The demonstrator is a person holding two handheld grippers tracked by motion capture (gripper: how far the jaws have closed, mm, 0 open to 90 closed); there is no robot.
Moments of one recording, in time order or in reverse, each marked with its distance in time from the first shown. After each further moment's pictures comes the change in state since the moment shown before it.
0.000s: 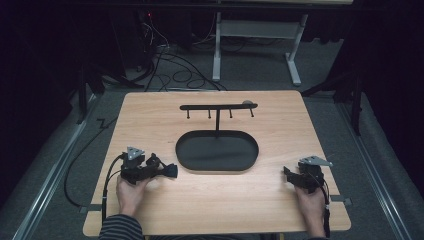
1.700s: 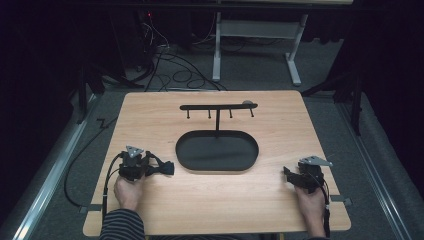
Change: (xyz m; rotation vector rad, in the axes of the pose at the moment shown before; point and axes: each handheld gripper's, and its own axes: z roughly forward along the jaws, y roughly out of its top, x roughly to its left) left arm 0.012 -0.002 0.005 0.053 0.085 0.015; right arm 0.000 0.000 0.000 0.000 0.001 -0.001
